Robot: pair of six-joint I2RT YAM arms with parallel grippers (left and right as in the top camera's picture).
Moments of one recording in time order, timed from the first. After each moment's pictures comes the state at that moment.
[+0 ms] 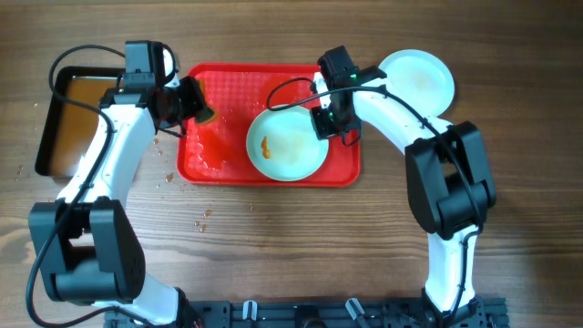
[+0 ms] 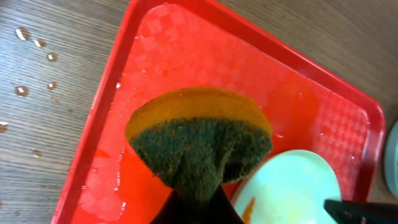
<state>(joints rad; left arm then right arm) 0.00 1.74 1.26 -0.57 0.24 -0.42 0.41 2.16 1.57 -0.79 -0.16 0.11</state>
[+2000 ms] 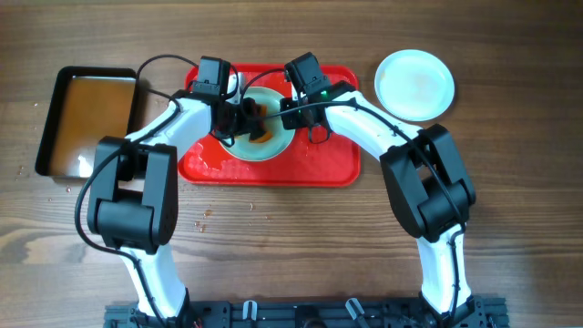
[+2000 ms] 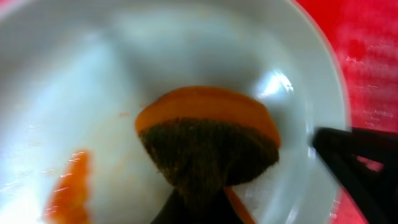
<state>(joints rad) -0.20 2.03 1.27 -0.44 0.33 -0.38 0.53 2.20 1.56 -0.46 -0.08 0.33</state>
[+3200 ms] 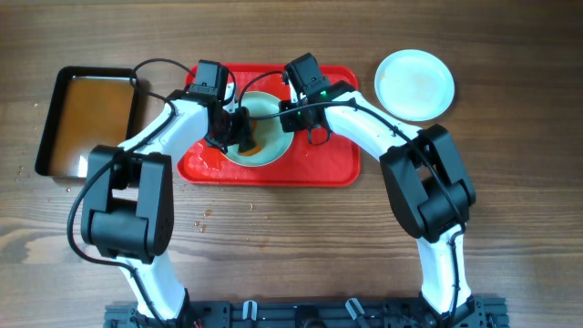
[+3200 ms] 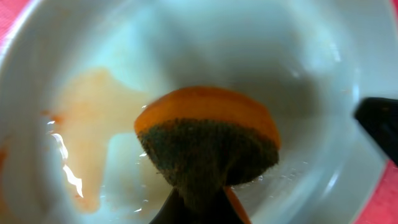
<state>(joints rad) -0.20 1.97 1.25 -0.58 0.25 -0.36 0.53 2.20 1.56 -0.48 -0.12 0.32</state>
